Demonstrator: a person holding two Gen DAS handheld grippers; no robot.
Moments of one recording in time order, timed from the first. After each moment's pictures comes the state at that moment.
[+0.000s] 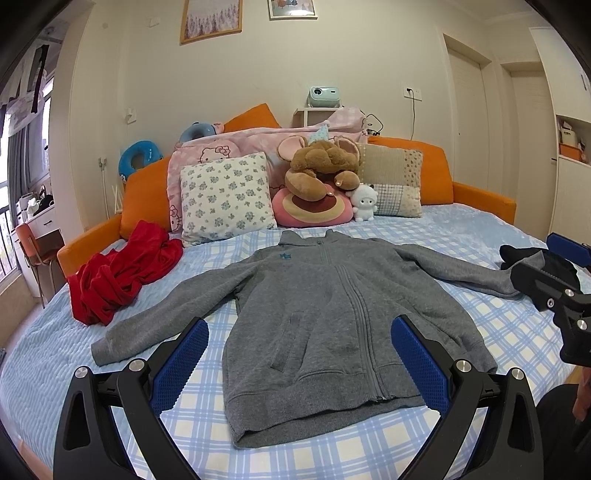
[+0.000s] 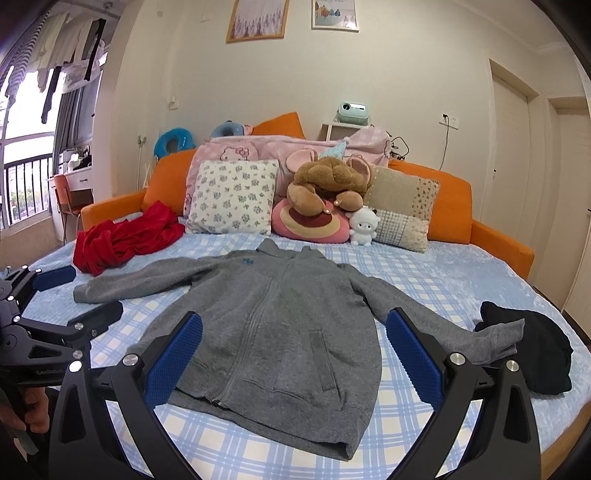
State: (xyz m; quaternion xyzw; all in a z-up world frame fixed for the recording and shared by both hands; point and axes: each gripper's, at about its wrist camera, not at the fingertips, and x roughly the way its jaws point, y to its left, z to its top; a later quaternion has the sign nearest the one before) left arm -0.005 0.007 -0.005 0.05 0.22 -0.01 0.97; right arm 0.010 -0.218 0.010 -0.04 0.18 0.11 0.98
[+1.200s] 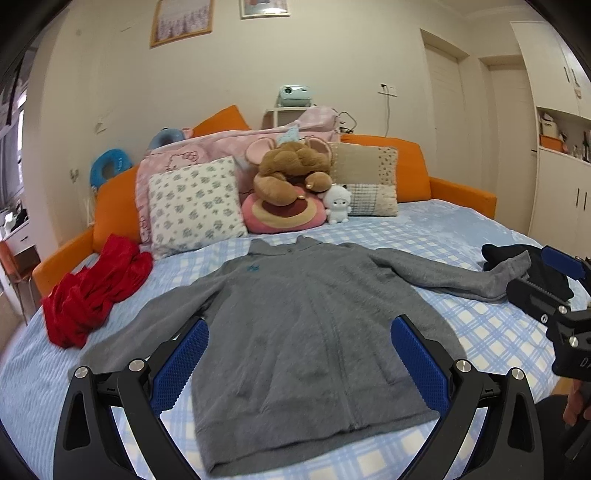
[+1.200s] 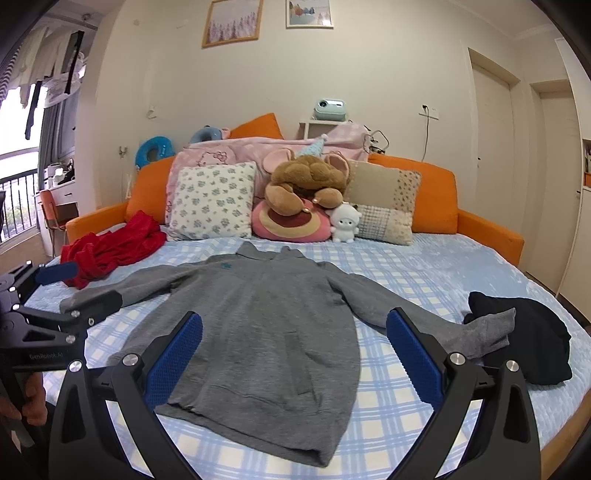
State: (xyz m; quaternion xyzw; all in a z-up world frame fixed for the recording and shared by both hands) left arm 0.044 -0.031 0.018 0.06 0.23 -0.06 0.97; right arm 0.035 -0.266 -0.001 -0.02 0.19 0.08 0.98
